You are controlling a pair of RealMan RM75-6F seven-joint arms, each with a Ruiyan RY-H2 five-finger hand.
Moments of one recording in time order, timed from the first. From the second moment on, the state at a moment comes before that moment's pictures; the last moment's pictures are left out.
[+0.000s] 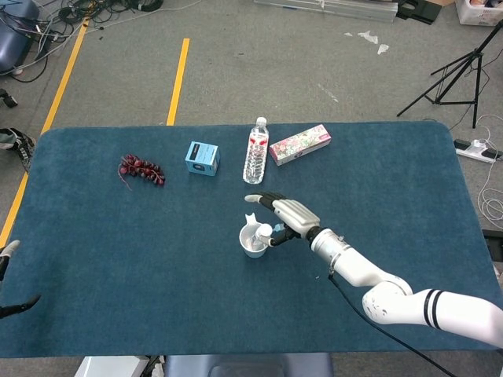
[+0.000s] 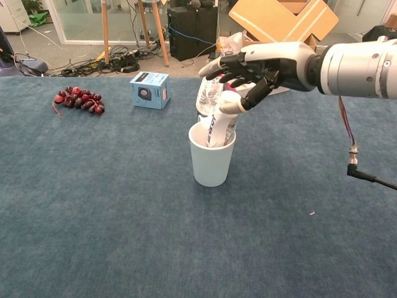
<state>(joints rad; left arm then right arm) -0.05 -0.96 -0.05 -1.75 1.31 1.41 0.07 0.88 -1.32 0.26 -1.63 -1.10 0.63 0.28</state>
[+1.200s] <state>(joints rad) -0.06 -0.98 -0.05 -1.75 1.31 1.40 0.10 0.79 -1.06 0.24 -1.85 -1.12 0.78 0.11</state>
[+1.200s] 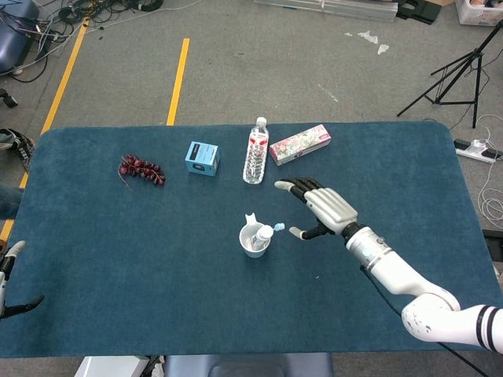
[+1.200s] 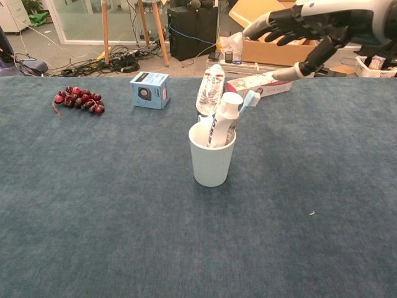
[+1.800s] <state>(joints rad) -0.06 -1.01 -0.04 -1.72 1.37 1.42 0.09 0.50 -0.93 0.02 -1.99 -1.16 1.29 -0.51</state>
